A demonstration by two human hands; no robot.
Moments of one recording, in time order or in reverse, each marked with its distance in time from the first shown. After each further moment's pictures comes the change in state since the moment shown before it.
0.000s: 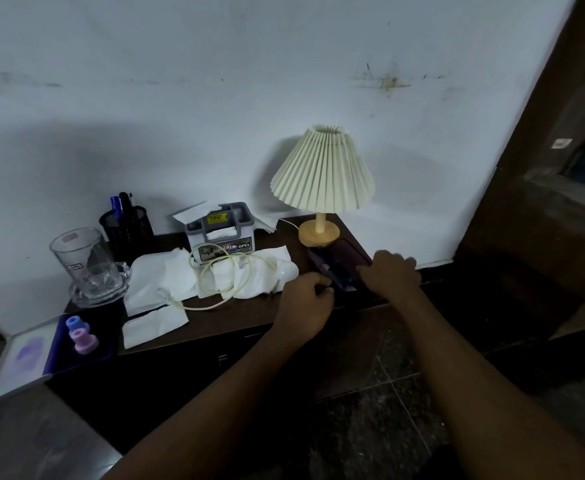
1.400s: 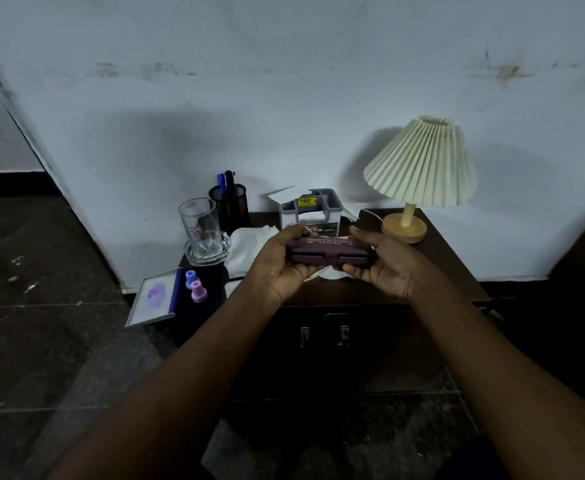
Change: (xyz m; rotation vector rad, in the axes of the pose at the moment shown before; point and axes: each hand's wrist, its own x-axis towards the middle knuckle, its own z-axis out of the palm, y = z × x) left_hand -0.010 -0.028 -0.169 -1.415 0.119 -0.575; right_hand -0.069 -0.144 0.004 1.417 -0.795 0.068
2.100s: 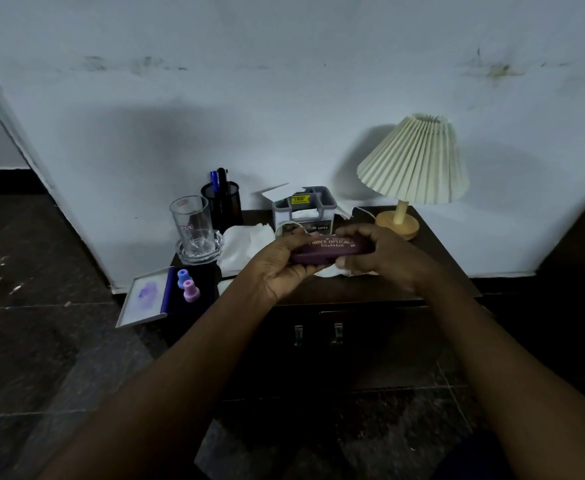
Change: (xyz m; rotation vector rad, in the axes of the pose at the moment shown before) left_hand 0.000 -0.006 0.003 0.113 -0.013 -0.021; right_hand -0.005 -0.004 -0.028 -0.683 -0.161 -0.360
